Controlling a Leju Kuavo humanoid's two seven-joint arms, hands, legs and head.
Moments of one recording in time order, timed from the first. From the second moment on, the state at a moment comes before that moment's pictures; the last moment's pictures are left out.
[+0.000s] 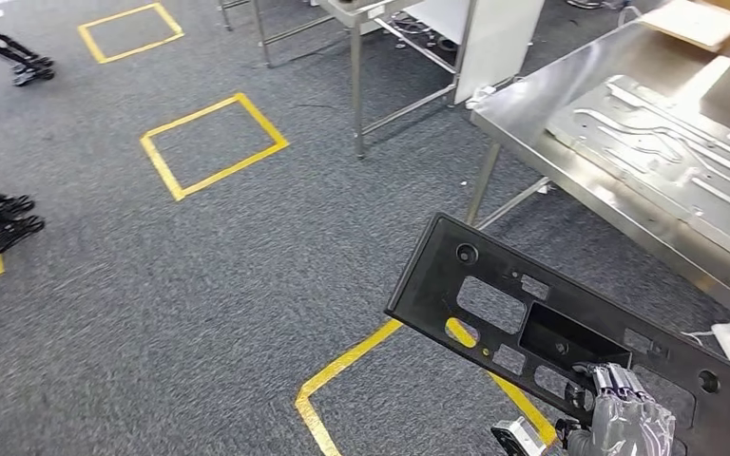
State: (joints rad) left arm -0.01 -0.08 0.84 -0.20 -1.04 -0.01 -0.24; right arm 0.43 0.24 -0.23 -1.91 1.30 -0.70 -0.23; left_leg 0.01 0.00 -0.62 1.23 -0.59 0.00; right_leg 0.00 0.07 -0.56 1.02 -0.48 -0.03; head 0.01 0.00
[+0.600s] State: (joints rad) left arm -0.01 -0.08 0.85 -0.20 -1.04 -0.01 -0.24; right arm 0.43 0.23 -0.22 -1.91 1.31 -0.70 -0.19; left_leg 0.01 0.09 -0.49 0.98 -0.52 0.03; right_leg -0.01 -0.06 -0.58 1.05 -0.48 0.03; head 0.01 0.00
